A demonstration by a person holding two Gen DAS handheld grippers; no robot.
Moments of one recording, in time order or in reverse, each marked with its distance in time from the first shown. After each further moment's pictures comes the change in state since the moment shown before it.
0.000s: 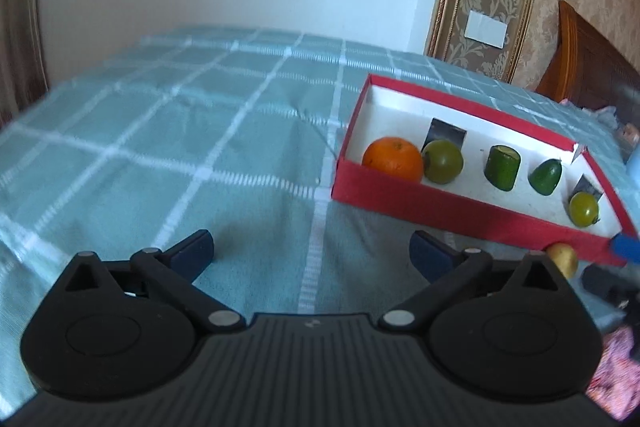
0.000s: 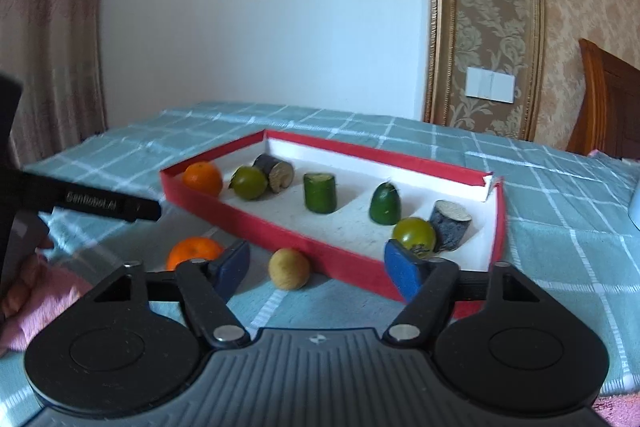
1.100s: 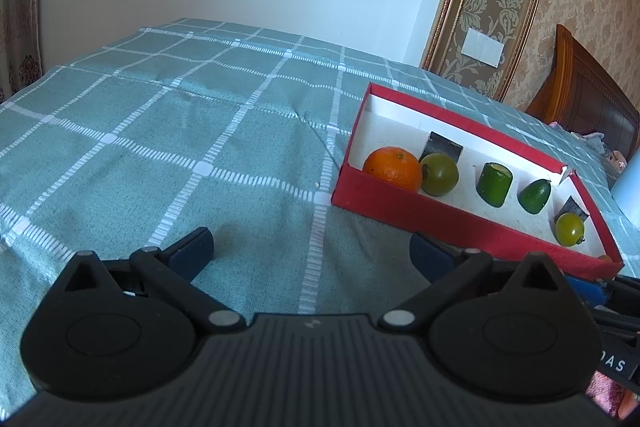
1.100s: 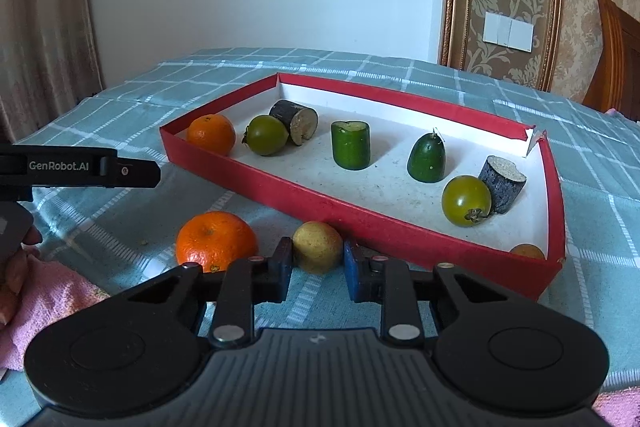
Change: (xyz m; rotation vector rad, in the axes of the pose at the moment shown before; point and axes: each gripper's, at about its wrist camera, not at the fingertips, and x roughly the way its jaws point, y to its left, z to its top) left arm -0.003 0.010 0.000 -0.050 -0.019 -0.041; right arm 0.036 0.016 0.007 0.050 0.145 0.002
